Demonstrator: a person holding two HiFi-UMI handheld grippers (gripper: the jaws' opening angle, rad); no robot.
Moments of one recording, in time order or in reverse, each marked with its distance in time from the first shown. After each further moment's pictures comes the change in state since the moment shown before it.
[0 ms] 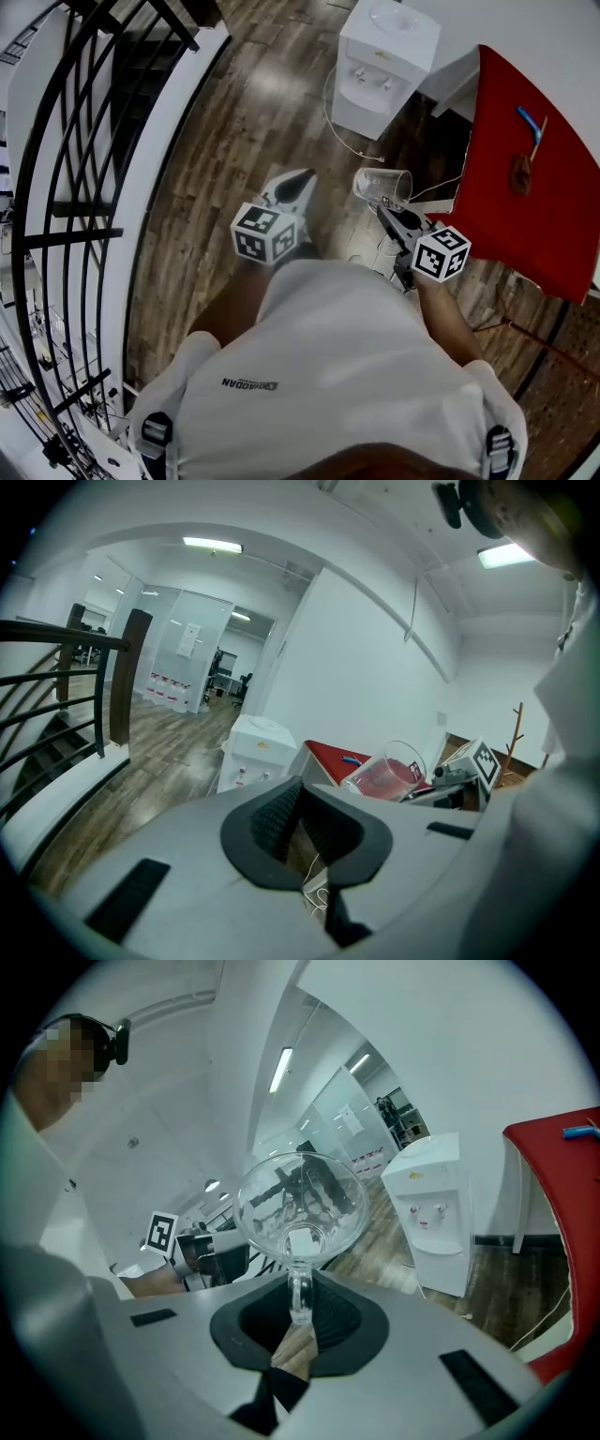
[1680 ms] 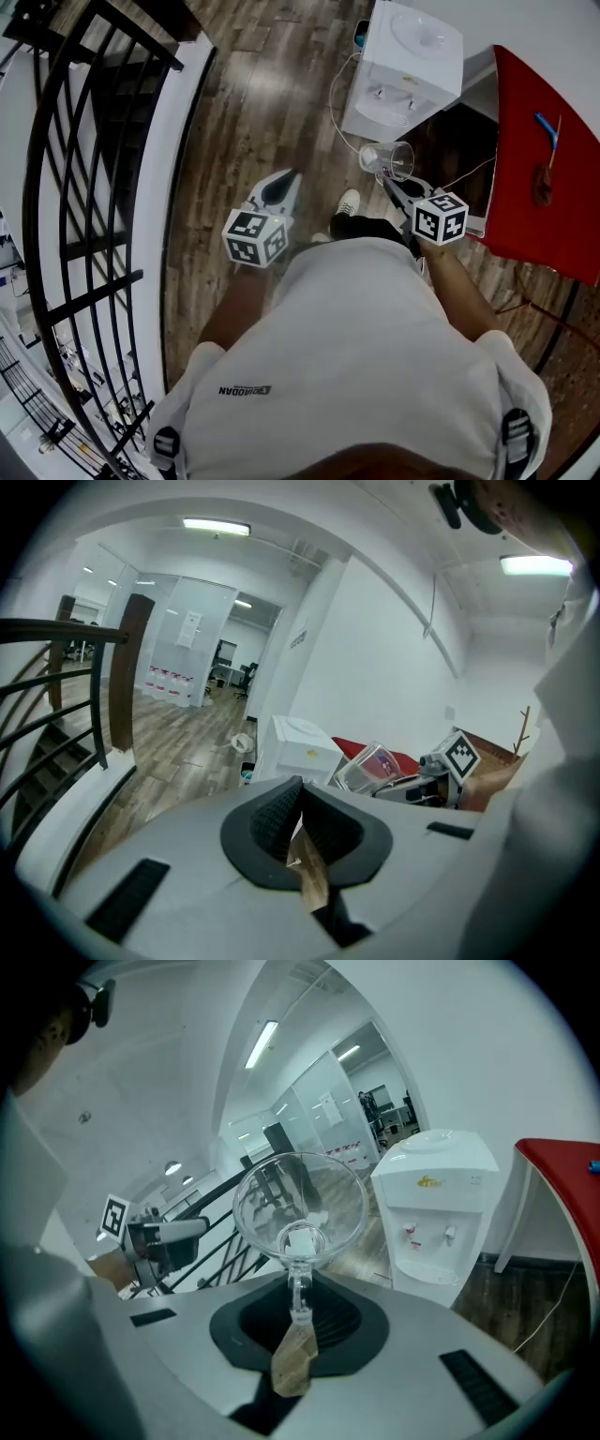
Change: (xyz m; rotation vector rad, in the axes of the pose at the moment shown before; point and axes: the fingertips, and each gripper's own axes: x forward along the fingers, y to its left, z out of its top) left arm 0.036 0.202 0.067 0.013 0.079 -0.007; right arm 0.190 -0.080 0.086 -0.022 0.078 -0.214
